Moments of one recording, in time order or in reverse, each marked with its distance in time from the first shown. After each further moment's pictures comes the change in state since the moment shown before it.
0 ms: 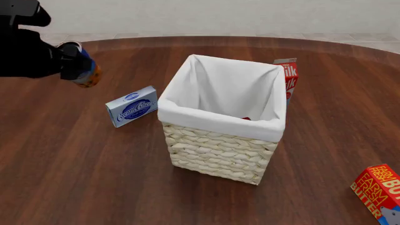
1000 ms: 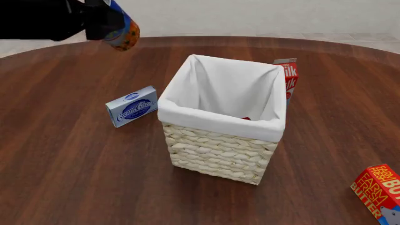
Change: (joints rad) left arm -0.254 -0.013 -0.162 -0.031 -0.145; right arm 0.004 -0.006 -0.001 -0.001 -0.006
